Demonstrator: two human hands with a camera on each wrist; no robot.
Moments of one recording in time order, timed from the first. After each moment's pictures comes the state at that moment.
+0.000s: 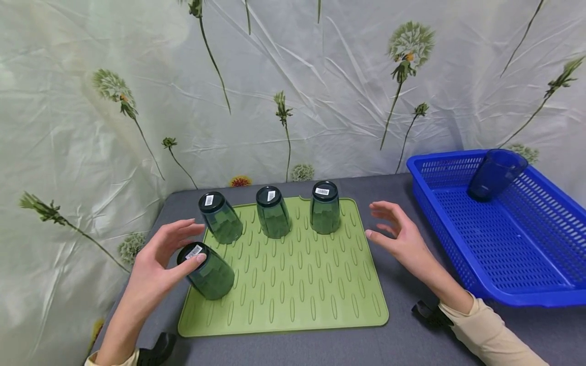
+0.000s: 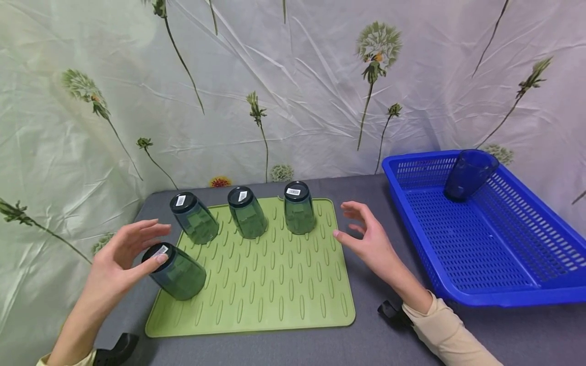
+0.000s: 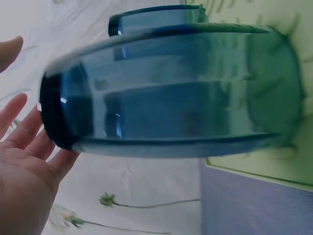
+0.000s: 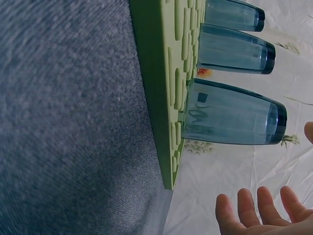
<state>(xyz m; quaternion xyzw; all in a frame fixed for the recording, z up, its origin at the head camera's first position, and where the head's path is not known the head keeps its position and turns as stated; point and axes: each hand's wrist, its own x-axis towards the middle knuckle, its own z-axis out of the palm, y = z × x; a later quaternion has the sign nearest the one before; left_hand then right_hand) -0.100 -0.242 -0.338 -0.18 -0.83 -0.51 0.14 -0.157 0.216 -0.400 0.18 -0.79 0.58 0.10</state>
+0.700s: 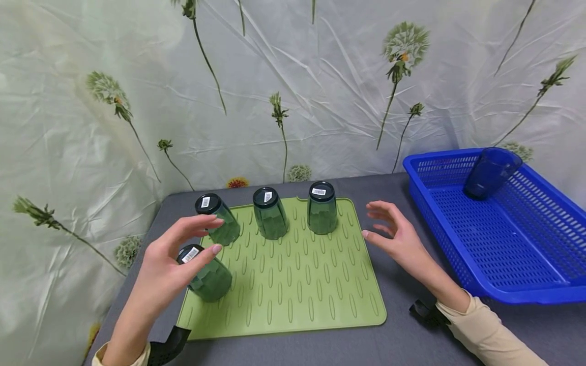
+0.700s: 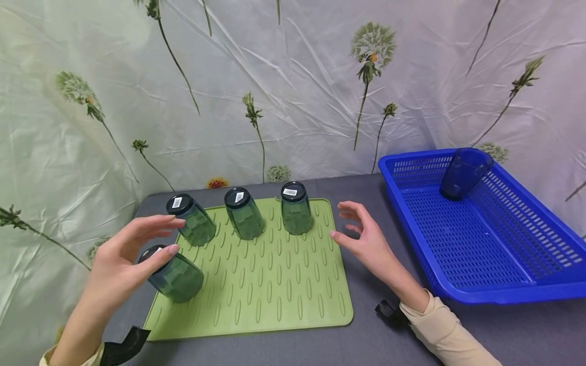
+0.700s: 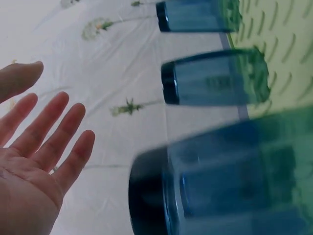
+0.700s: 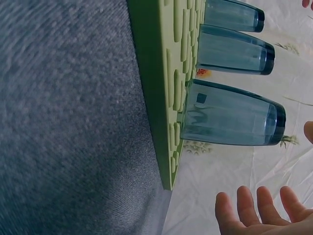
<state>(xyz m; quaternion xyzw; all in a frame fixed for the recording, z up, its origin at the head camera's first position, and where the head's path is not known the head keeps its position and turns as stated) -0.099 -0.196 -0.302 -0.28 -0.81 -0.47 0.18 -0.156 0.215 -0.400 0.18 -0.79 0.58 0.10</state>
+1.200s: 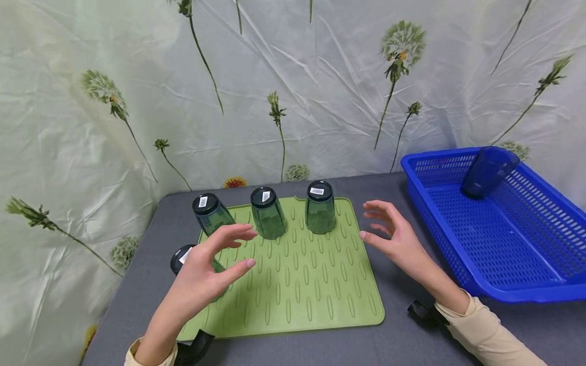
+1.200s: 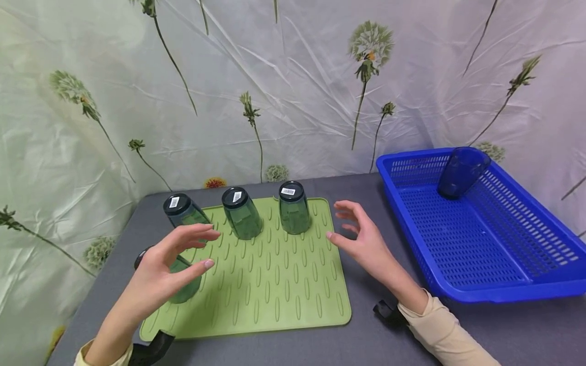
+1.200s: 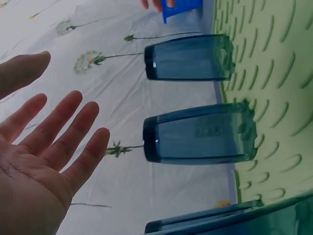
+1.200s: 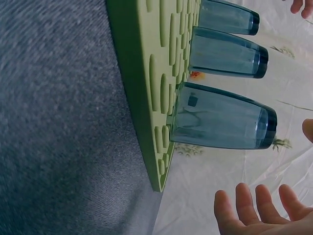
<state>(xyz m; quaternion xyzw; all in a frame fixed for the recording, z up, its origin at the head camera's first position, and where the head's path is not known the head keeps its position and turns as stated) -0.099 -0.161 -0.325 -0.28 -0.84 -0.45 0.10 -0.152 0.213 -0.396 0.19 -0.78 0.58 0.10</state>
